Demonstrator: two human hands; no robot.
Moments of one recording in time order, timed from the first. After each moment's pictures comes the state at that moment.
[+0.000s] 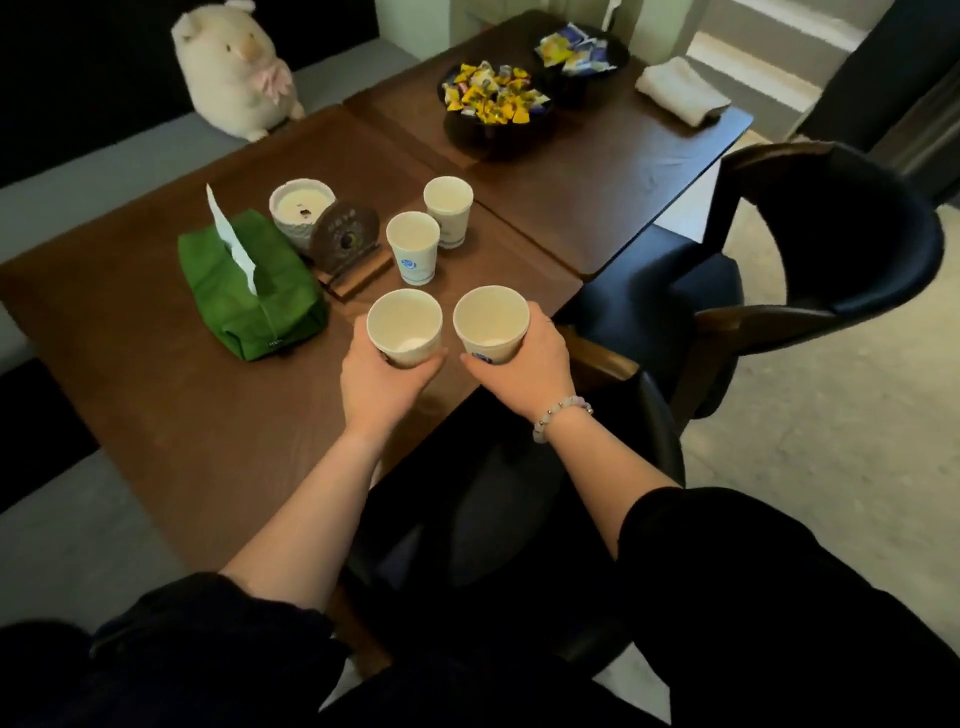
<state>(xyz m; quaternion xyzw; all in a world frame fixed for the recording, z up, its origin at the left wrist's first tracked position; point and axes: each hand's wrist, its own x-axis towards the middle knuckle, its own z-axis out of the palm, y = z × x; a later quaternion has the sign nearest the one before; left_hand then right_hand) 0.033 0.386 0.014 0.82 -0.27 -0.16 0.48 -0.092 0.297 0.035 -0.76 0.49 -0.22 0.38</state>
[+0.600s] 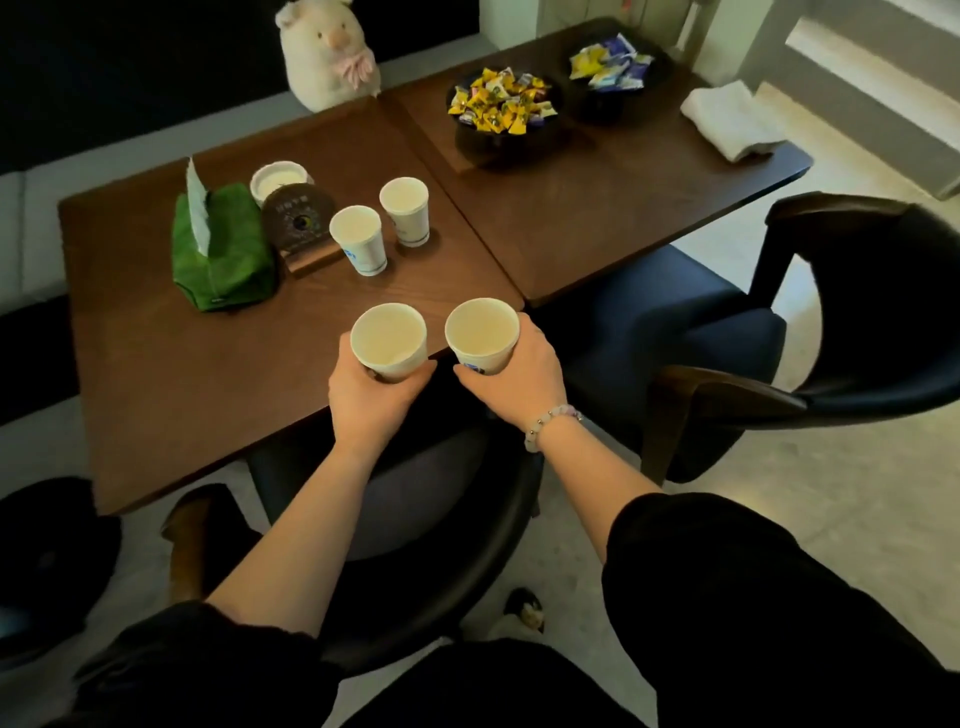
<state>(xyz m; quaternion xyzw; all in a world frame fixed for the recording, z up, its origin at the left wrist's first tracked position) -0.127 0.299 0.036 0.85 -0.12 -0.11 0.50 -0.214 0.168 0.035 -0.82 0.36 -0.14 0.43</state>
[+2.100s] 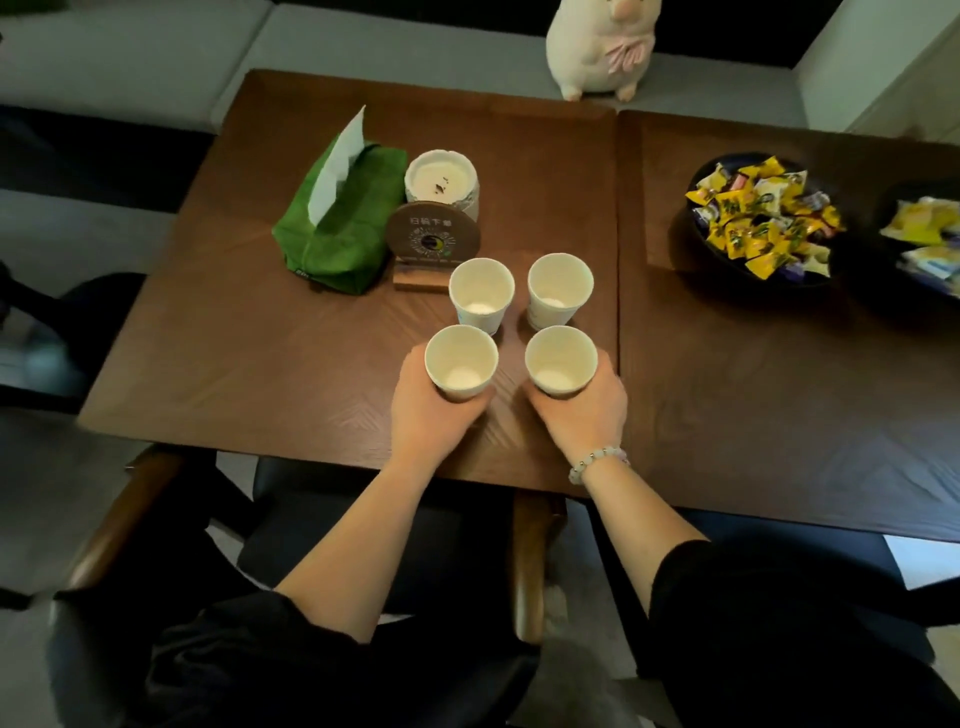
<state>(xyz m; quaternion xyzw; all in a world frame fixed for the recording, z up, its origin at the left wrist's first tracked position) -0.008 0.207 -0.031 0.86 0.09 -0.04 0.50 -0.023 0.049 -0.028 -0.86 0.26 -0.04 0.44</state>
